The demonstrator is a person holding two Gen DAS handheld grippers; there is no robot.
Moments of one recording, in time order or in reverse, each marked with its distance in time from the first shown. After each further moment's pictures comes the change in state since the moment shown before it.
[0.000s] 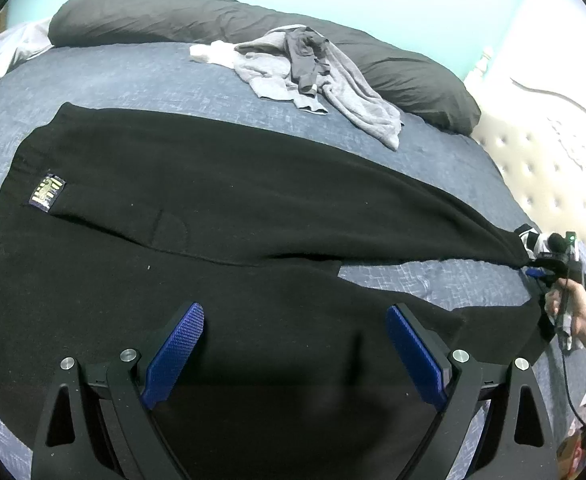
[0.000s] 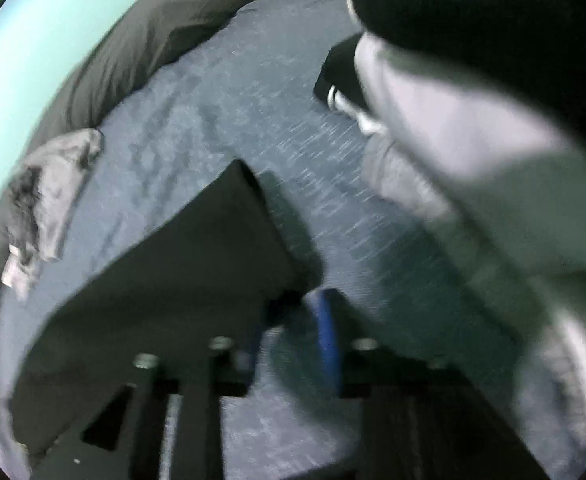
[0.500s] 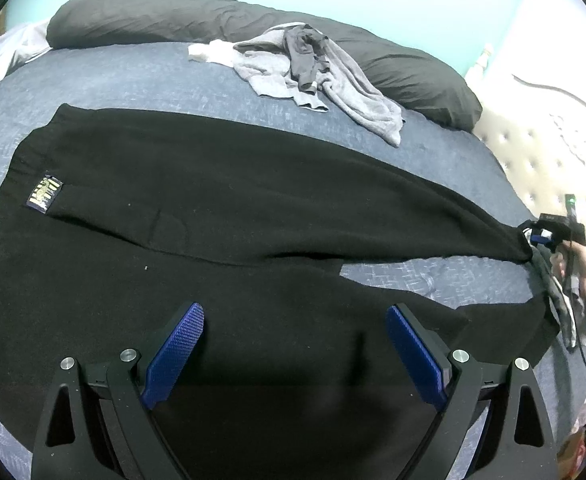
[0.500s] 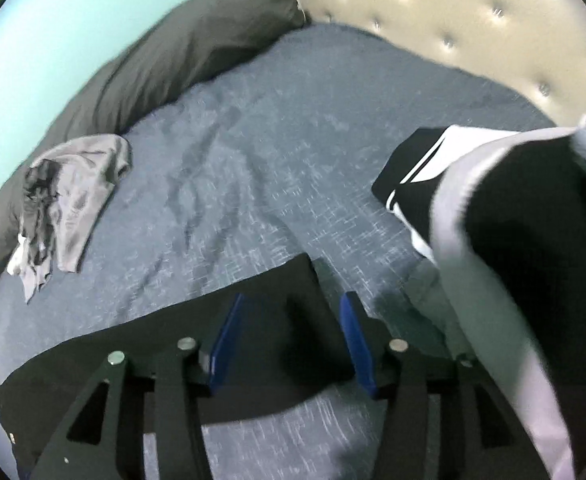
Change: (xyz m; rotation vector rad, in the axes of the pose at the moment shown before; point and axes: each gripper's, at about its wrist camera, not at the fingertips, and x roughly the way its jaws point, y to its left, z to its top) left arm 0.004 0.000 0.000 0.008 0.005 0.015; right arm 0.001 0.043 0.061 -0.099 -0.016 0.028
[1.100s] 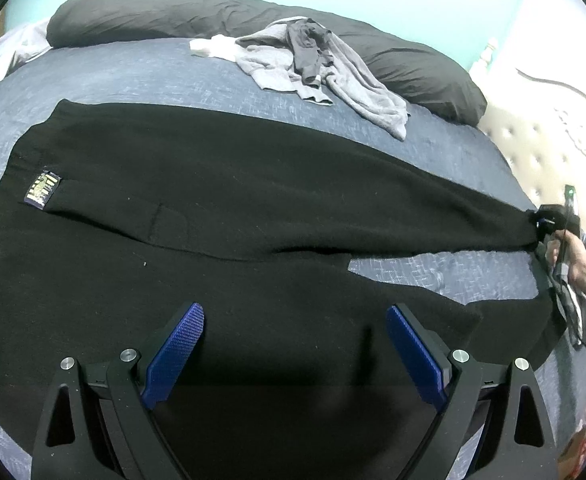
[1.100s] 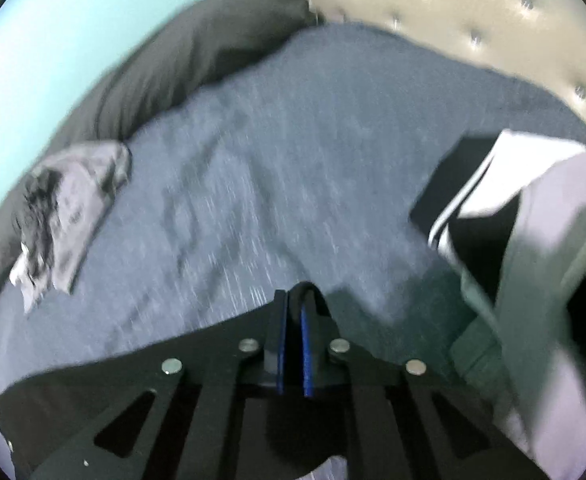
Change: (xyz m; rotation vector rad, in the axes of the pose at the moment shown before) left arm 0.006 -0.002 -0.005 0.010 0.016 0.016; right arm 0.020 -0.009 0.017 0.015 -0.134 0.076
